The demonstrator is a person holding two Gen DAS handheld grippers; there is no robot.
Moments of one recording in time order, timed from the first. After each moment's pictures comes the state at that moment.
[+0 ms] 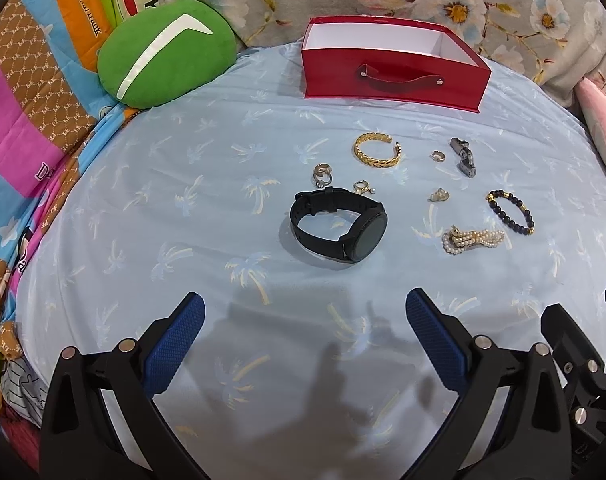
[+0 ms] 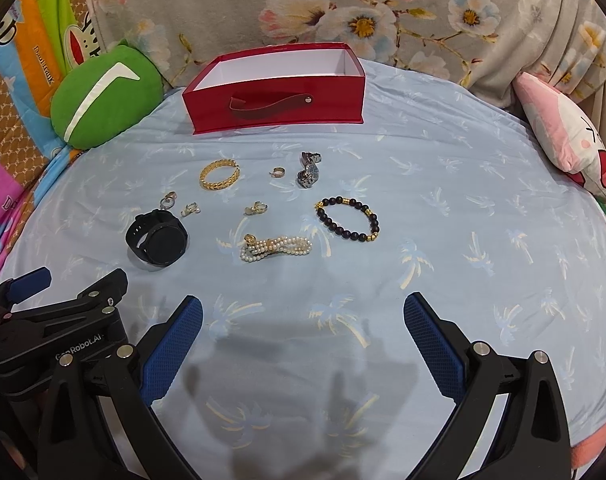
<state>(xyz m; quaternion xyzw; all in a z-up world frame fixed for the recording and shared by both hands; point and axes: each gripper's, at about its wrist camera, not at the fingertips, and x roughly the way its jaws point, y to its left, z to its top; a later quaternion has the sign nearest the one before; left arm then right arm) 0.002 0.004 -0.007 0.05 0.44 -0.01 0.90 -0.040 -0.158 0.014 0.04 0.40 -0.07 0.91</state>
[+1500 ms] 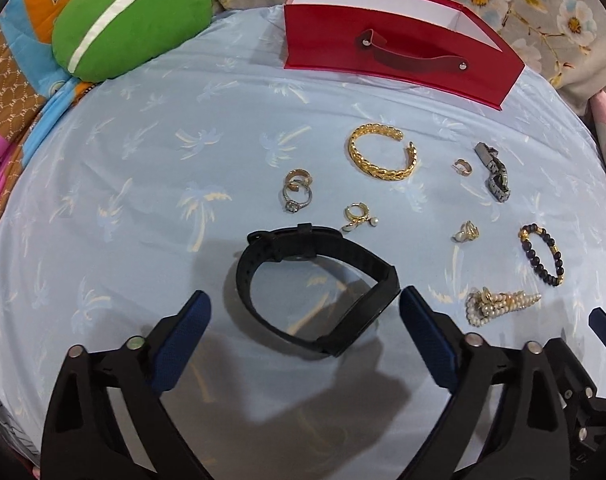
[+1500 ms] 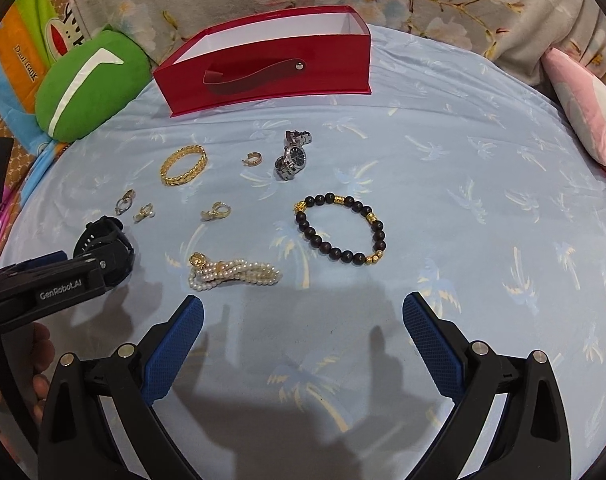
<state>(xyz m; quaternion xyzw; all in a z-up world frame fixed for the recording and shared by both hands) 0.096 -0.006 -0.054 0.01 0.50 -0.04 0.87 0.031 -0.203 -0.034 0.06 0.45 -0.03 0.89</state>
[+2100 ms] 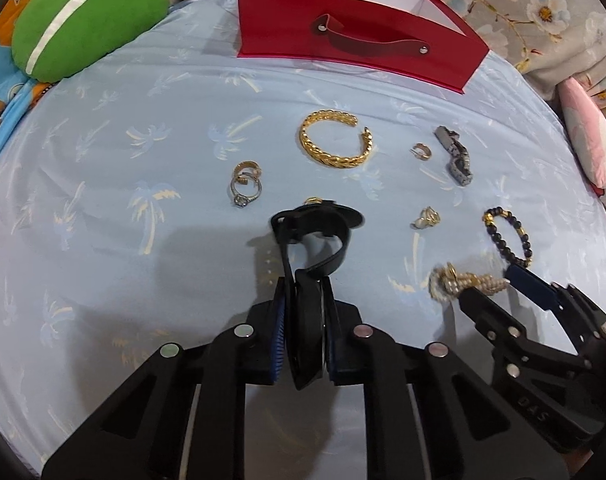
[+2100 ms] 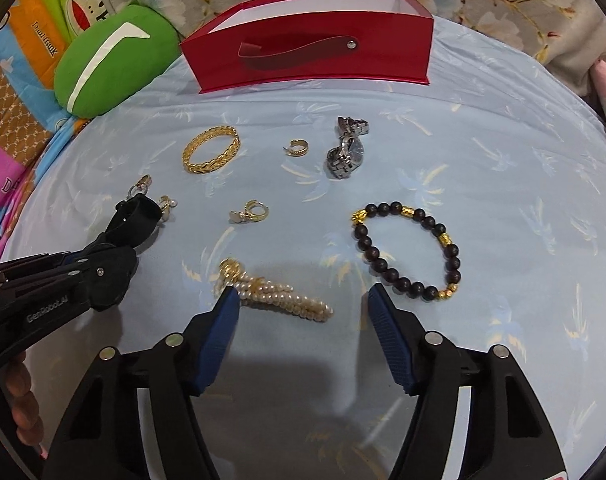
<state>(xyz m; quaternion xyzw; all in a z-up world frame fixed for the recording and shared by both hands) 0.101 -0.015 -0.055 0.00 0.51 -0.11 0.85 0.071 -0.182 -0.053 0.05 0.47 0.03 0.88</state>
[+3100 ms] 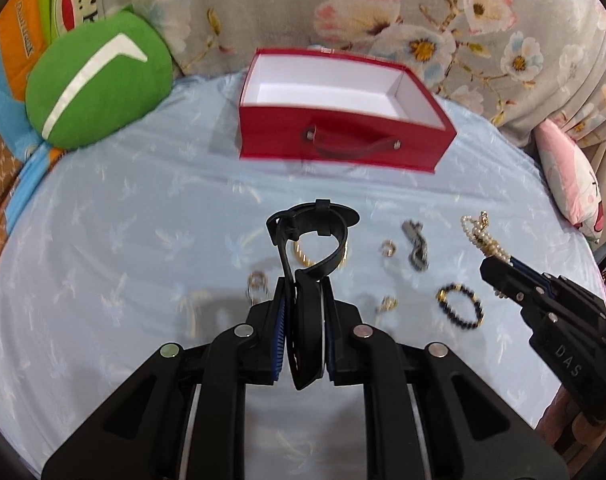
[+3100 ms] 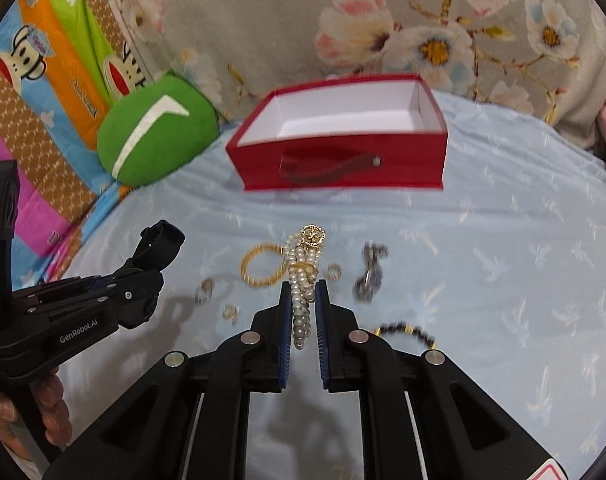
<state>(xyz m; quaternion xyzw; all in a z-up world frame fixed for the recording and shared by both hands) 0.107 -0.009 0.037 -0.01 0.42 -0.12 0.90 0.080 -0.195 0.045 0.08 0.36 0.08 0.92</state>
